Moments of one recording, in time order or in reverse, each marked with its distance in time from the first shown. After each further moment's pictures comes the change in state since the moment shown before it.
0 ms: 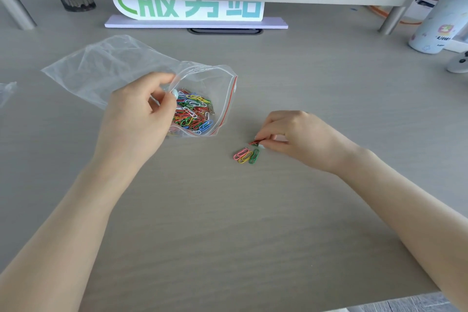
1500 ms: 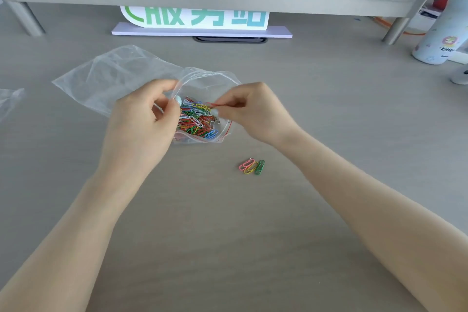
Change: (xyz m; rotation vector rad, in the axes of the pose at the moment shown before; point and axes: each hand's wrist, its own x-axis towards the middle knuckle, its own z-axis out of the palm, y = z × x) left_hand -0.002 0.006 -0.003 -0.024 0.033 -0.023; right_hand 0.076 -0.041 0.008 0.643 0.221 0.229
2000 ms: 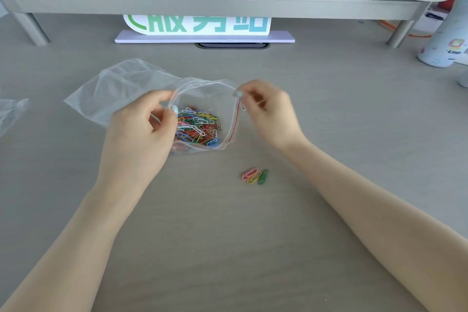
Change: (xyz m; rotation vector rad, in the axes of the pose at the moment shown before) left_hand 0.002 0.000 -0.002 0.006 0.015 -0.039; right_hand 0.017 0.034 -0.003 -0.047 0.294 -0.175
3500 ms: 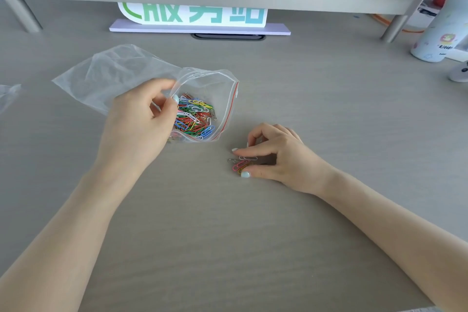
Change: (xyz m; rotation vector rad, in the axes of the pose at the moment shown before) left_hand 0.000 -0.005 0.005 0.032 -0.040 0.024; right_hand -0.073 0.007 -0.042 -0.332 -0.530 -0.060
